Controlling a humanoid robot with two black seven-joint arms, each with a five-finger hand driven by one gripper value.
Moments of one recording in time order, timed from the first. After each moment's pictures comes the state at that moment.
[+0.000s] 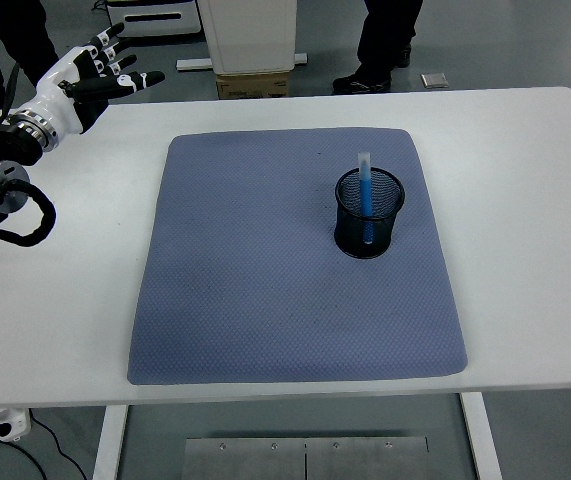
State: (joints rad) left arm -1.11 0.59 -0.10 -0.96 -0.17 0.02 -0.32; right arm 0.00 0.00 0.45 0.18 -0.05 0.04 0.01
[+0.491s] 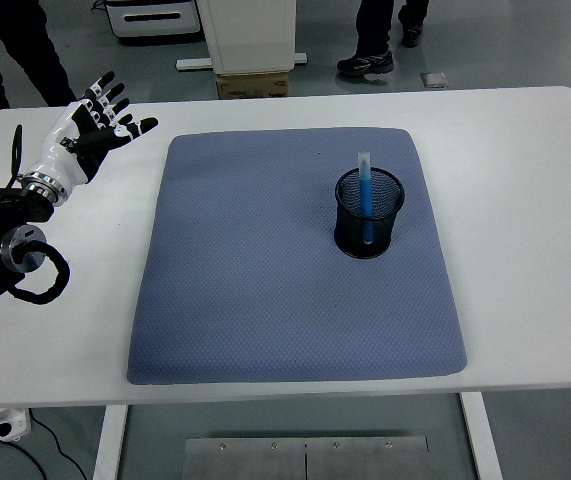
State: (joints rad) left arm -0.94 0.53 -0.14 -0.92 -0.18 0.02 -0.53; right arm 0.00 0.00 0.45 0.18 -0.05 0.04 0.01
